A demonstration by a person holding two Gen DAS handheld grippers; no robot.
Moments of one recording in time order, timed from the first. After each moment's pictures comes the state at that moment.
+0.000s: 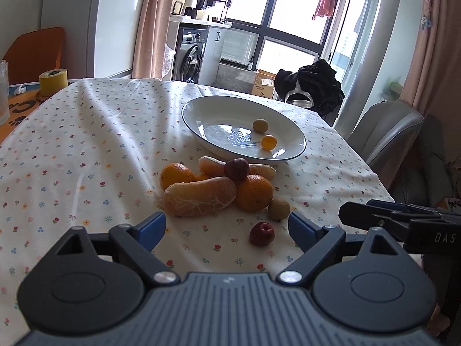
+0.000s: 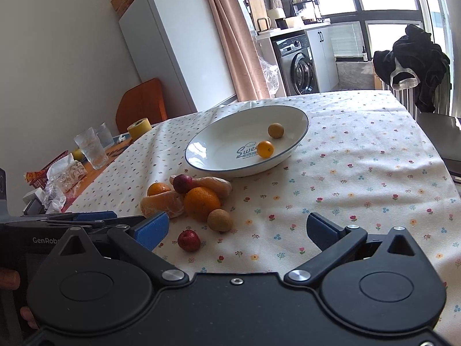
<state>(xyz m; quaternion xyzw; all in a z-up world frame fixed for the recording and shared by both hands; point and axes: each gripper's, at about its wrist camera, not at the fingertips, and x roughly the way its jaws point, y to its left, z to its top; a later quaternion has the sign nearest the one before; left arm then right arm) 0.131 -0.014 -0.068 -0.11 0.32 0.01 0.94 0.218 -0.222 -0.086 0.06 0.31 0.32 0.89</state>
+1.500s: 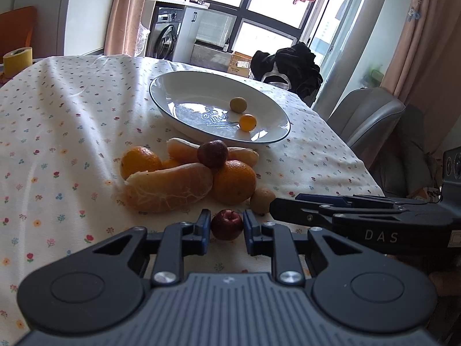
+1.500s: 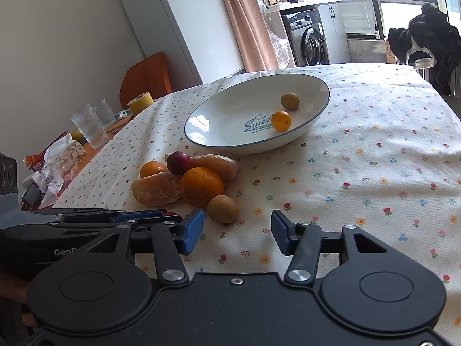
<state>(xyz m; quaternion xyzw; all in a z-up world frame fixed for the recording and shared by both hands) 0.162 -0.013 -0.091 -0.13 0.35 -0.05 0.93 0.247 -0.189 -0.109 0.04 0.35 0.35 0.87</state>
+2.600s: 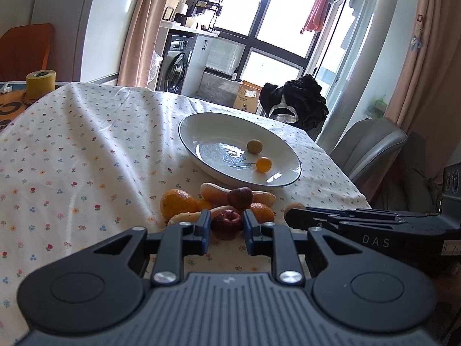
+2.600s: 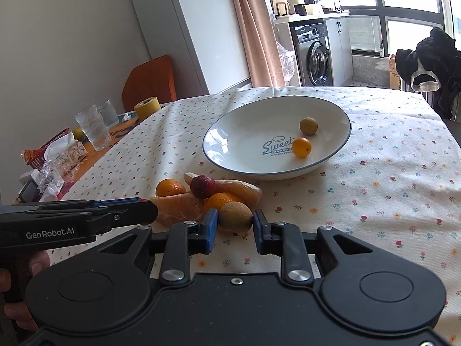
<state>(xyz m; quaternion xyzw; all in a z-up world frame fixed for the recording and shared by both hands) 0.146 0.016 -0.061 -0.14 0.29 -0.03 0.95 0.241 -0.167 -0.082 0.02 0.32 0.34 0.88</state>
